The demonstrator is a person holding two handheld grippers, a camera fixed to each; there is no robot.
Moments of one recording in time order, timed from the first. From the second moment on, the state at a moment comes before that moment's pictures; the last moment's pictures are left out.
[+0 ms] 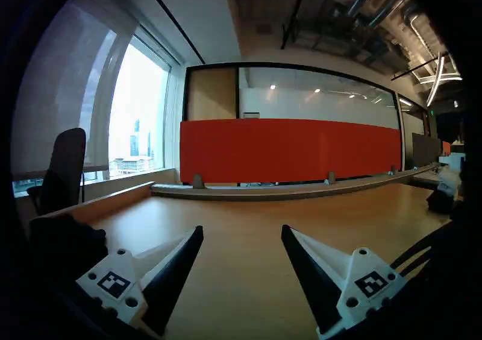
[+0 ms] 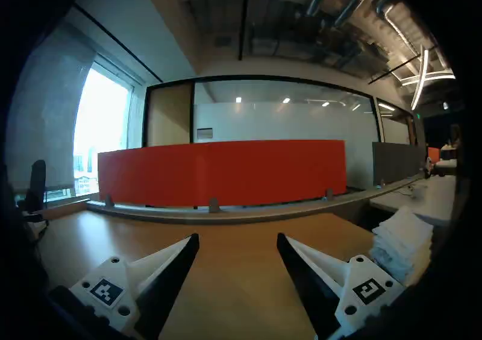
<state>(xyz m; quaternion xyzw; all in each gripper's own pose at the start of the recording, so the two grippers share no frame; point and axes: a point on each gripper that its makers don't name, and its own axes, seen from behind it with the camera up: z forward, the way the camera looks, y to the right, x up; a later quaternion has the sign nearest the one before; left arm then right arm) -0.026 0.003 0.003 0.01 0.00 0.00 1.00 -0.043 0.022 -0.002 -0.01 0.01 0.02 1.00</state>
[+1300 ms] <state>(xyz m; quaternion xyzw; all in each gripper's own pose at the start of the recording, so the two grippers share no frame) -0.025 0.003 0.002 0.01 0.00 0.00 1.00 -0.095 0.015 -0.001 -0.01 0.00 0.01 1.00</state>
